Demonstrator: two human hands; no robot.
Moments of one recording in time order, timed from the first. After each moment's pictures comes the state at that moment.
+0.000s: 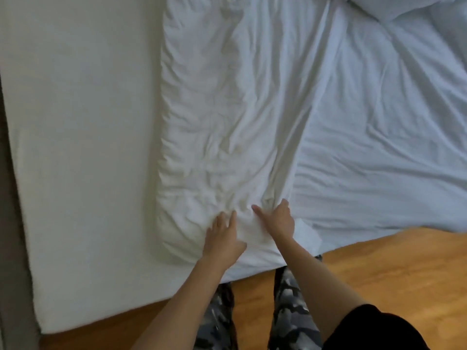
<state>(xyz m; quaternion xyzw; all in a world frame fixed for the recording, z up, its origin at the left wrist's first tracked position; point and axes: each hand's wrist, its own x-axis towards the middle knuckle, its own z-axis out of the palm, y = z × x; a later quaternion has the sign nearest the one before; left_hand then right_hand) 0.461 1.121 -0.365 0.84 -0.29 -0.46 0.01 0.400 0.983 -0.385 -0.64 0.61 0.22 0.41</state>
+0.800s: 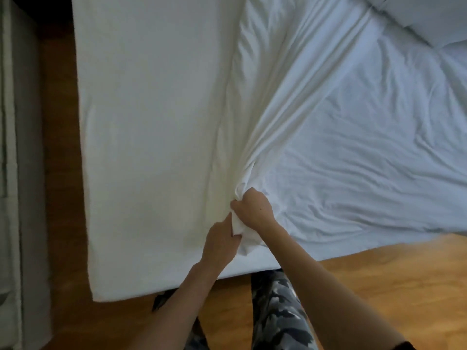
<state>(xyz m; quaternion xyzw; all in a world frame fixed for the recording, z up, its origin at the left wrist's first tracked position) 0.530 1.299 -0.322 0.85 -0.16 -0.40 0.29 0.540 1.177 -0.287 -0.76 0.40 0.28 0.43</state>
